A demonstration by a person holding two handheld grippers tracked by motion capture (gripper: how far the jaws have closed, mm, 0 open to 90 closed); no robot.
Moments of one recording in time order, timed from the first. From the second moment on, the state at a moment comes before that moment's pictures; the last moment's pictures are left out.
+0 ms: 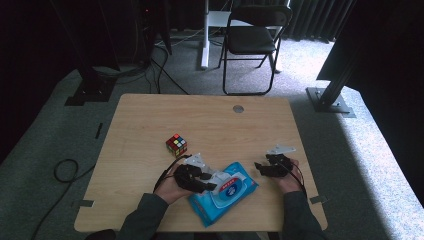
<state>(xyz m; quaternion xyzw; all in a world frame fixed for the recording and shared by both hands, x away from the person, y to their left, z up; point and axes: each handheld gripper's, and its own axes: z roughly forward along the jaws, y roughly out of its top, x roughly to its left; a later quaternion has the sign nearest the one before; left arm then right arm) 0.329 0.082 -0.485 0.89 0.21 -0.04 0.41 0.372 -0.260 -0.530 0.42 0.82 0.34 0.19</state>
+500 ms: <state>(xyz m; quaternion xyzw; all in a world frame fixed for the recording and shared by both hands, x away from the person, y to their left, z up) 0.325 0.091 -0.475 0.90 0.20 0.02 0.39 0.371 -0.258 -0.525 0.42 0.82 0.35 0.18</state>
